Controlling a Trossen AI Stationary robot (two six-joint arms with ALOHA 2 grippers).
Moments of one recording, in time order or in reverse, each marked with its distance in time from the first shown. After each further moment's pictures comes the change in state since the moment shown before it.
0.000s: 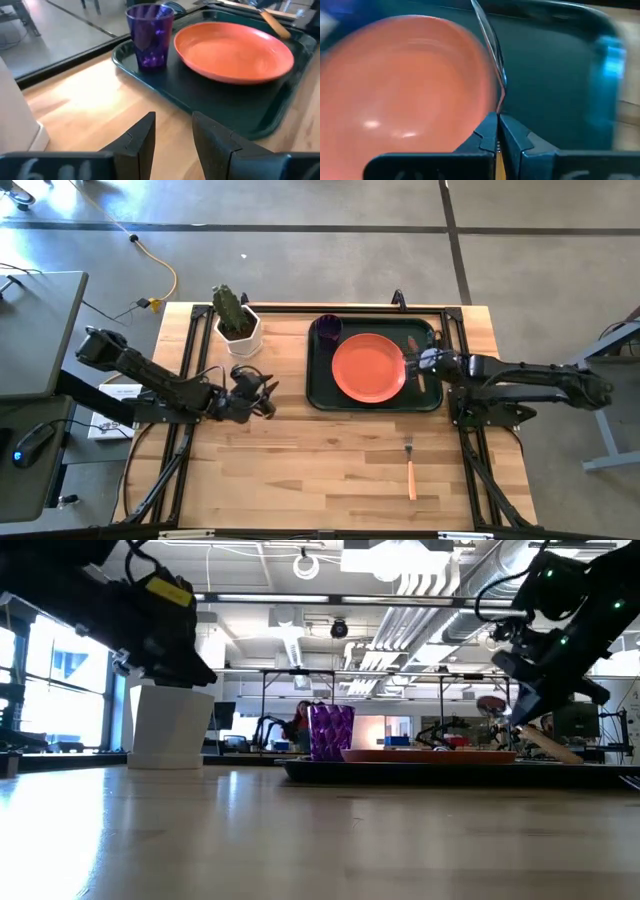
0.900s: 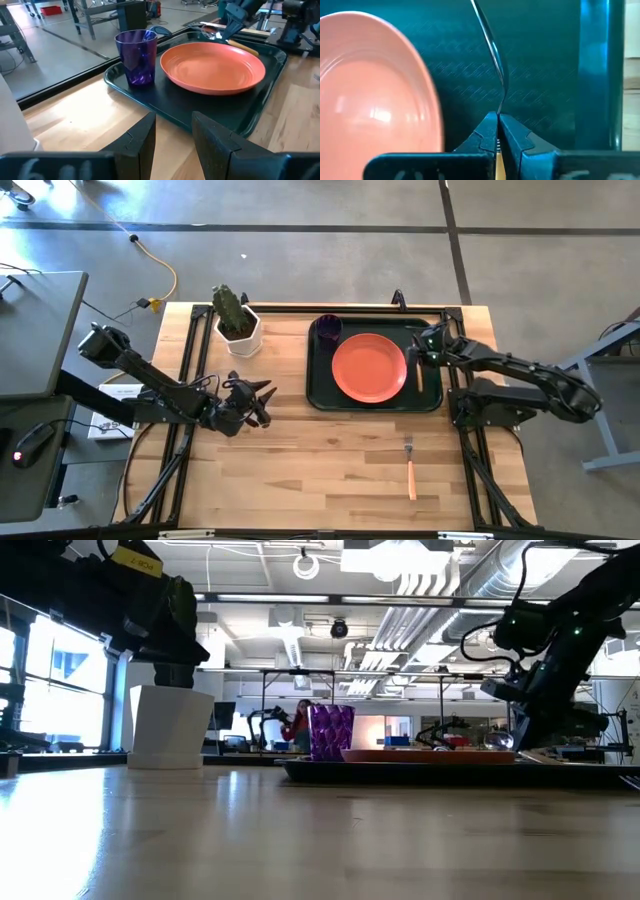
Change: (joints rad) left arm -0.149 -0.008 -0.023 0.094 -0.151 0.062; right arm -0.464 0.195 0.000 0.105 -0.403 -0.058
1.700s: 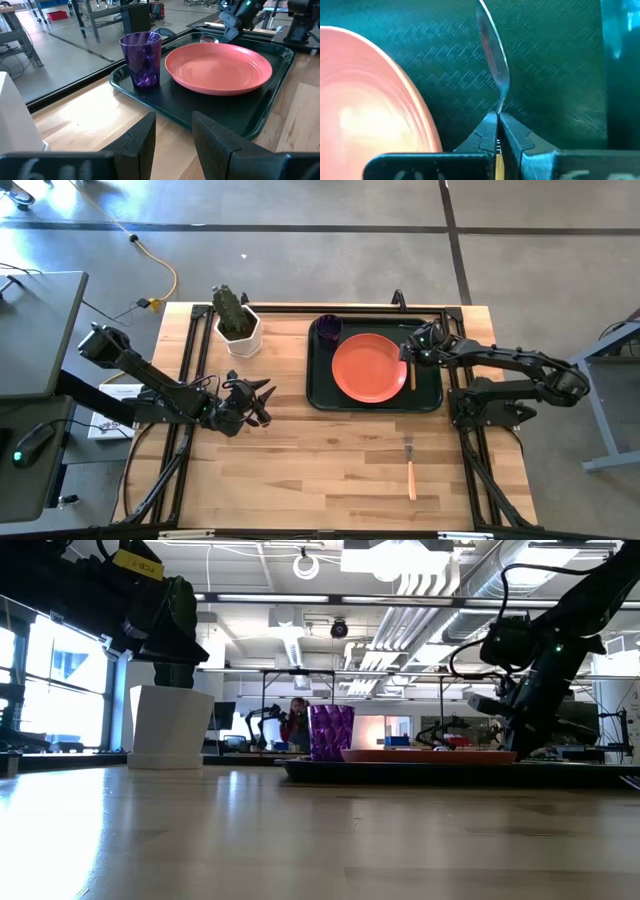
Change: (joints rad) left arm 0.000 0.001 0.000 -0.009 -0.023 0.019; right arm -0.004 0.196 0.000 0.152 -0.010 0.102
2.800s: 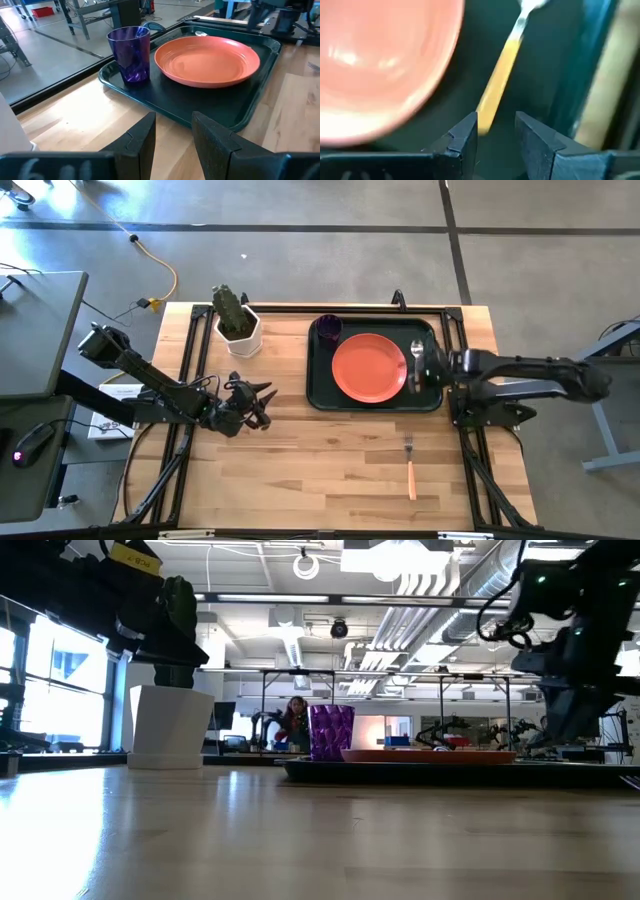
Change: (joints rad) left arm -0.005 0.000 0.001 -0.001 0.056 0.019; right arm 0.471 -0.275 0.135 -0.622 0.096 0.116
